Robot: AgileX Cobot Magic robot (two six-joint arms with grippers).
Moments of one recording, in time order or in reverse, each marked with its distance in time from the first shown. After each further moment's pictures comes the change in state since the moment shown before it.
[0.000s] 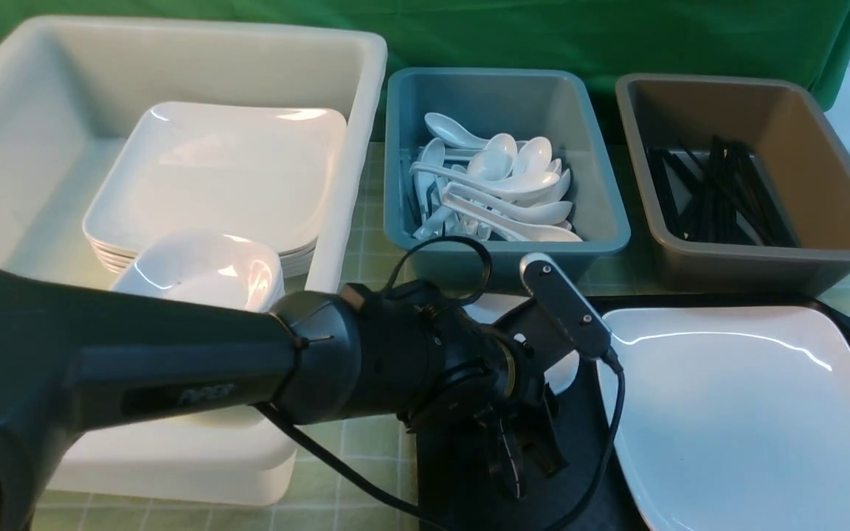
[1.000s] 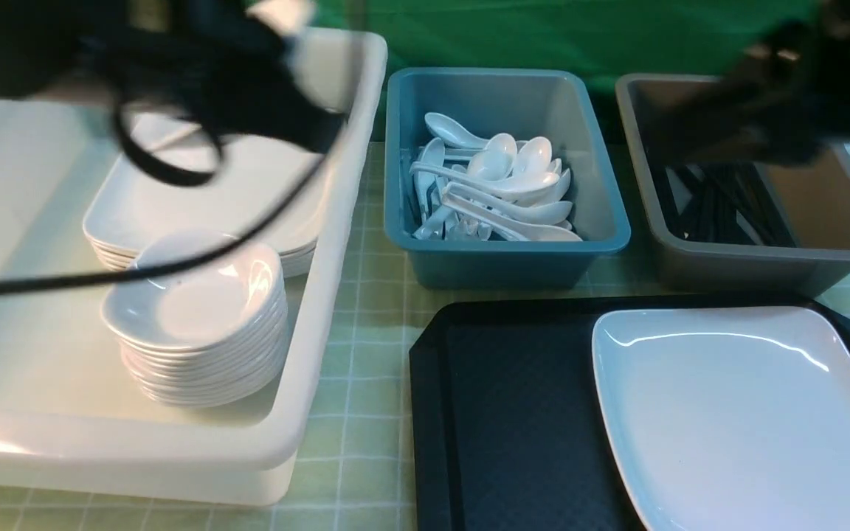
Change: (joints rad) right arm 0.132 0.326 -0.371 0.459 -0.107 -0.259; left arm 0.360 -0.663 -0.094 0.020 0.511 -0.057
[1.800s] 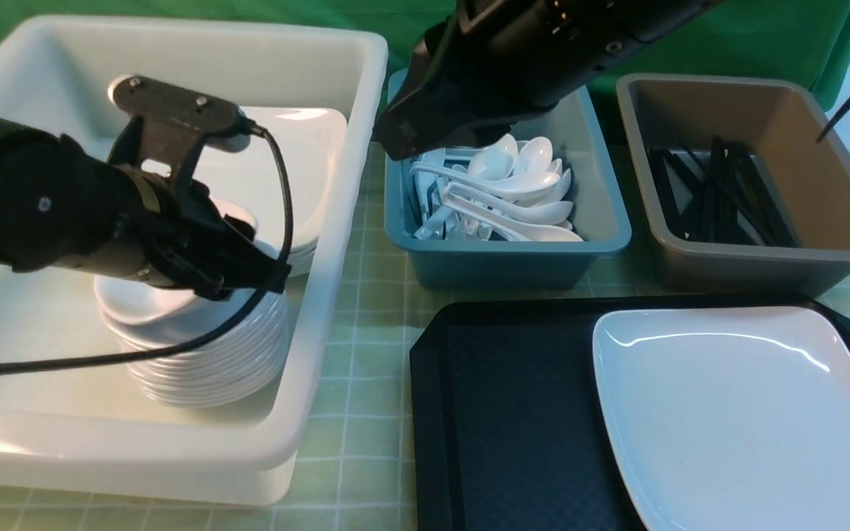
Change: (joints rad) right arm 0.208 0.319 -0.295 -0.077 -0.032 0.061; left arm 0.155 0.131 0.272 -0.308 -0.222 0.101
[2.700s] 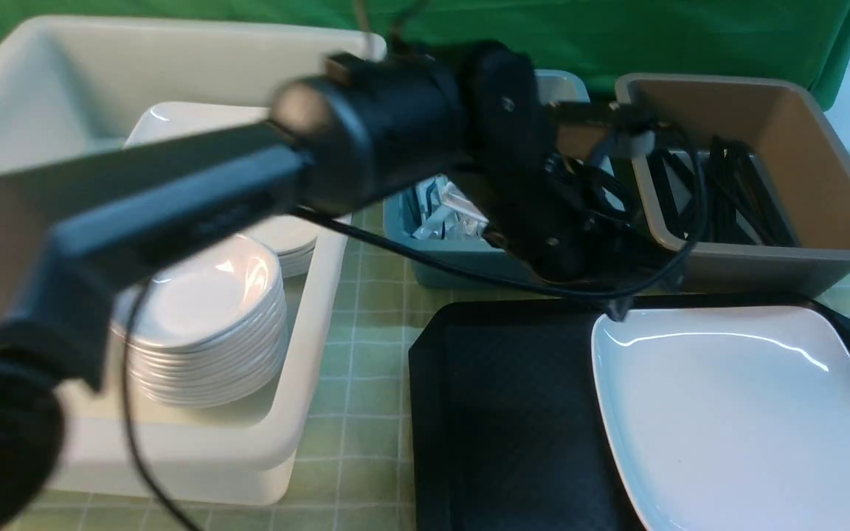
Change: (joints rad) right arm -0.657 -0.626 0.729 -0.267 0.106 0.091; left arm -0.404 0.676 -0.818 -0.399 0.317 0.060
